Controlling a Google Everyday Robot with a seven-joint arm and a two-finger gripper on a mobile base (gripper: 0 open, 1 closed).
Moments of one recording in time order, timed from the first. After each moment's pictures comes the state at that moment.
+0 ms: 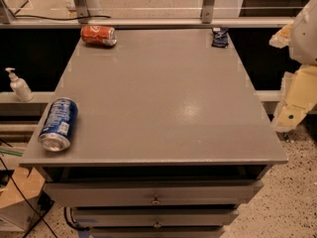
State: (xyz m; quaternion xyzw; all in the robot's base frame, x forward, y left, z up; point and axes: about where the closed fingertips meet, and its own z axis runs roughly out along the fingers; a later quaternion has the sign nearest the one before) arm 0.438 -0.217 0.976 -0.60 0.78 -0.03 0.16
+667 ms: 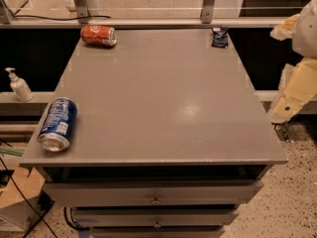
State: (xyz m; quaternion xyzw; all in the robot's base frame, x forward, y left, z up) arm 0.451 -0.215 0.985 -0.59 0.78 -0.02 0.21
